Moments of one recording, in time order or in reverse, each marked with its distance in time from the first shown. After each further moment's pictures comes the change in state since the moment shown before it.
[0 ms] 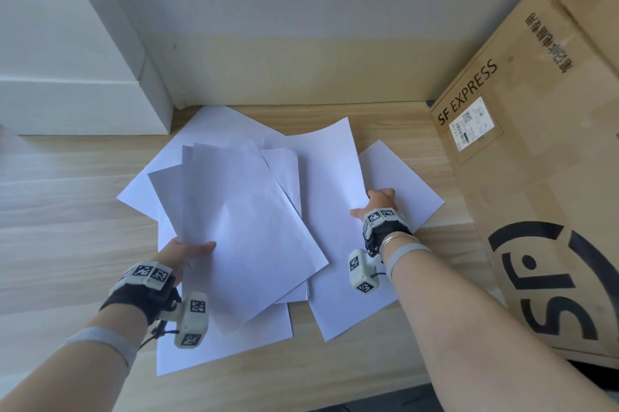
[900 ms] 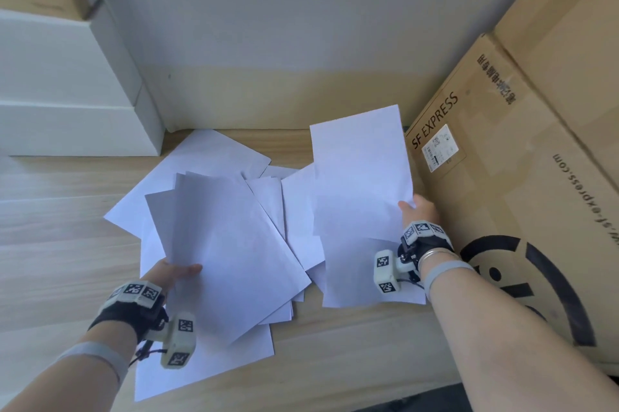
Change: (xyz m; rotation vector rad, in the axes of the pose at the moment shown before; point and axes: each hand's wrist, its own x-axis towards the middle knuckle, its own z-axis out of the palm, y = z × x) left_hand -0.005 -0.004 0.003 0.119 0.087 -0.090; right_hand -0.021 0.056 -0.090 0.415 0.333 0.035
